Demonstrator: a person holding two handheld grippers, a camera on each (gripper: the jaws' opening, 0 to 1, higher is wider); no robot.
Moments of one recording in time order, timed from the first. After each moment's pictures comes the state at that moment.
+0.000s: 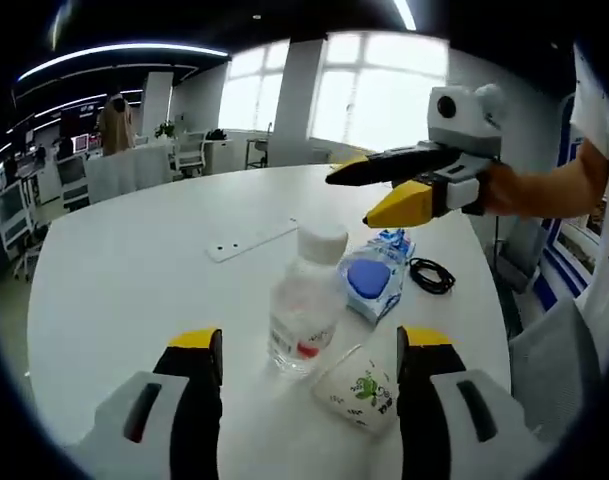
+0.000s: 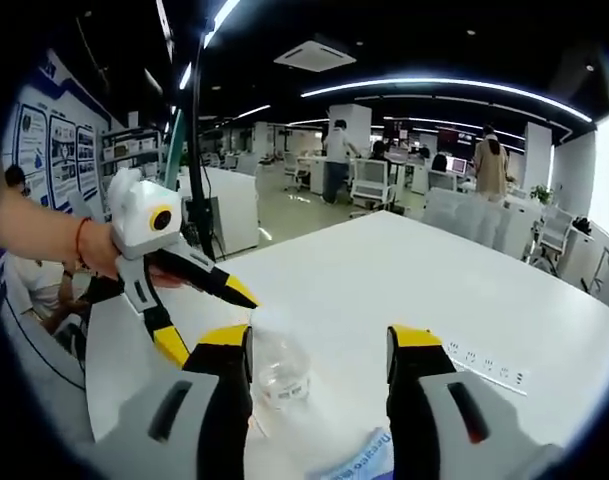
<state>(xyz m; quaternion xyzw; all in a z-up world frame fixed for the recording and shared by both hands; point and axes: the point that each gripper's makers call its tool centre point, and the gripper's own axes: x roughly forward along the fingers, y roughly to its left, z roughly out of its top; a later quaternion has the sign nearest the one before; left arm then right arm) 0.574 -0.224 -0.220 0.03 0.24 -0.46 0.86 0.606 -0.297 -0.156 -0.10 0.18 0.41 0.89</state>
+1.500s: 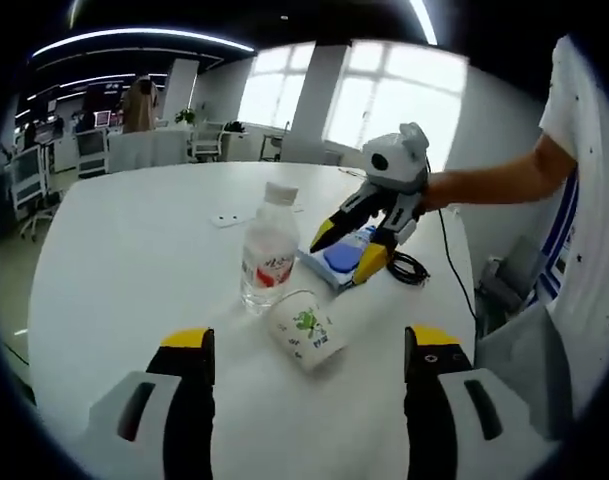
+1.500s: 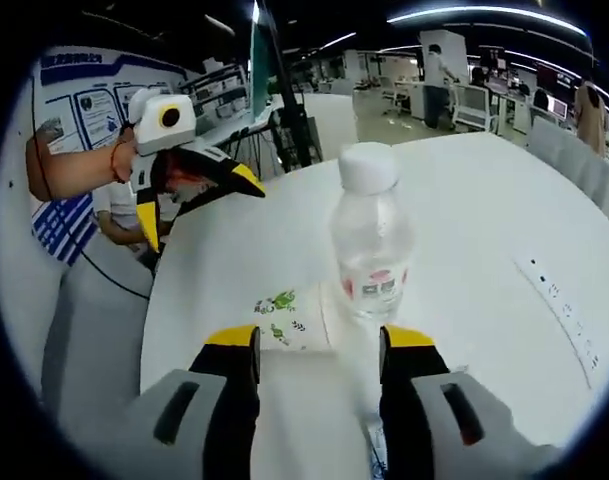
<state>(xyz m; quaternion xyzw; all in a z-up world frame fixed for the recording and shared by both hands) 0.485 -0.191 -0.226 -0.02 0.27 -0.42 0.86 0.532 -0.290 -0.257 -0.14 0.34 0.60 0.71</state>
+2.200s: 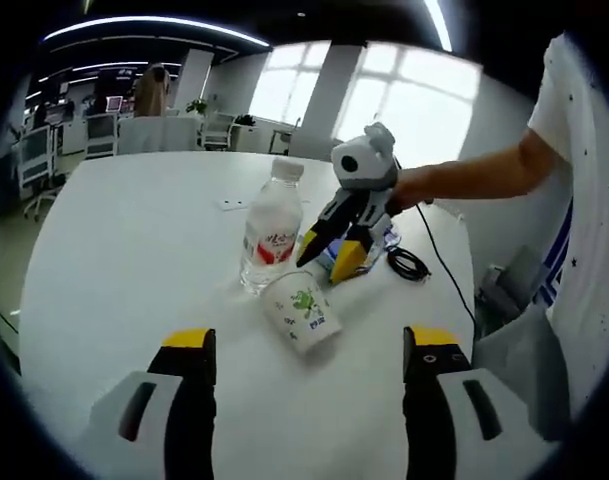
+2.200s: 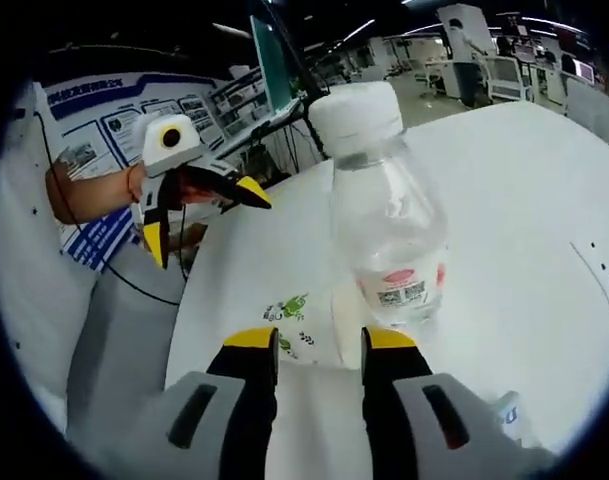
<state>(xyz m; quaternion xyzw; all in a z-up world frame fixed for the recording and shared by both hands) 0.478 -0.190 -0.242 -0.04 0.28 -0.41 0.86 0.531 -0.270 -0.280 -0.07 0.39 0.66 0.64</state>
